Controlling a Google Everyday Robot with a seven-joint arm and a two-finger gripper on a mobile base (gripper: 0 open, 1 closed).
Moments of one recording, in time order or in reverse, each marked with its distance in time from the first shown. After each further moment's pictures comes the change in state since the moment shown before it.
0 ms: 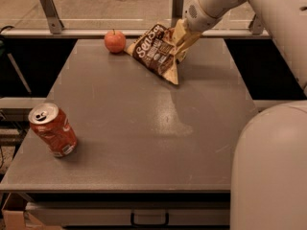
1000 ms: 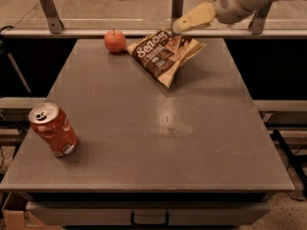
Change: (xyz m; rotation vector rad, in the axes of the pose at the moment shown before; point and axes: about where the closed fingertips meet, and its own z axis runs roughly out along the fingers) arm 0.019 -0.009 -0.080 0.043 -0.142 0.006
